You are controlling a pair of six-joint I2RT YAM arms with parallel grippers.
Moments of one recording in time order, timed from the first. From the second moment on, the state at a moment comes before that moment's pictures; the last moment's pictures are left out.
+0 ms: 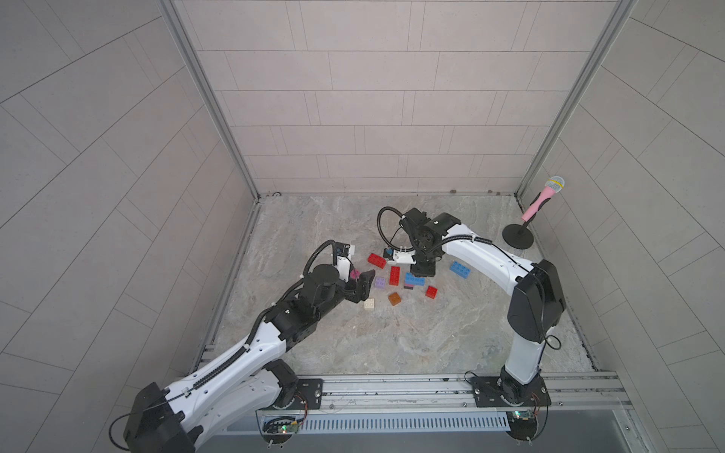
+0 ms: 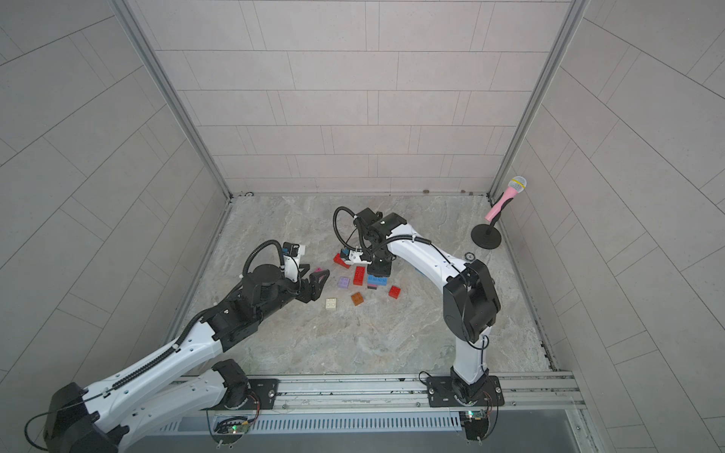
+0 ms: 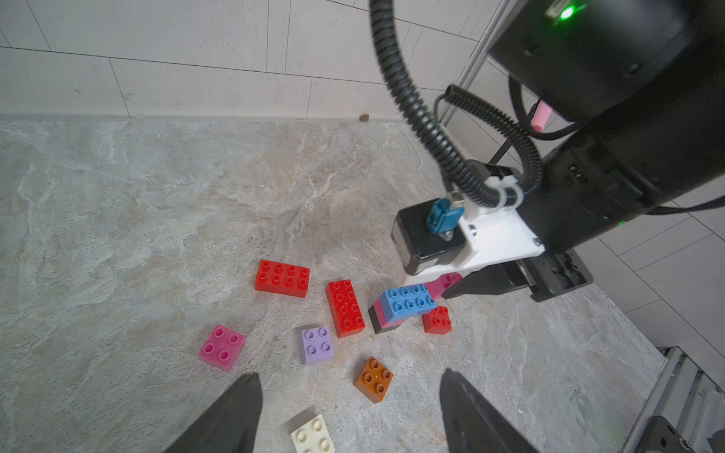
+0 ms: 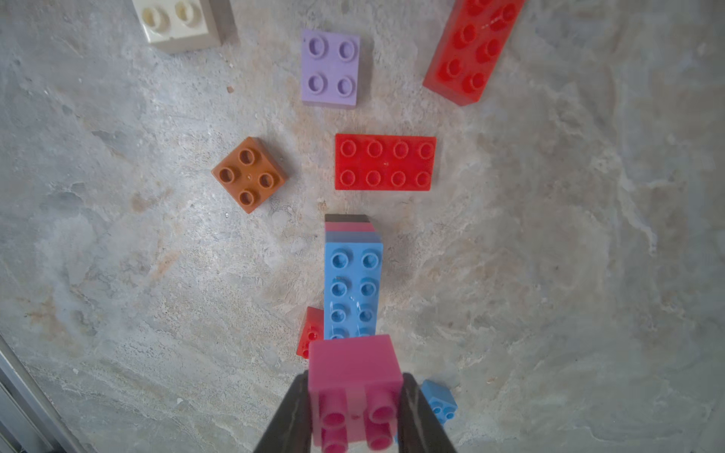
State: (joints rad) left arm -0.72 0.89 0.62 -0.12 -0.08 -0.36; right arm 0.60 1.87 1.65 -1.18 0.01 -0.81
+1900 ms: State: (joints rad) left arm -0.71 0.89 0.60 -0.11 -0.08 -0.34; right arm 0.62 2.05 1.77 -1.22 0.01 -0.74
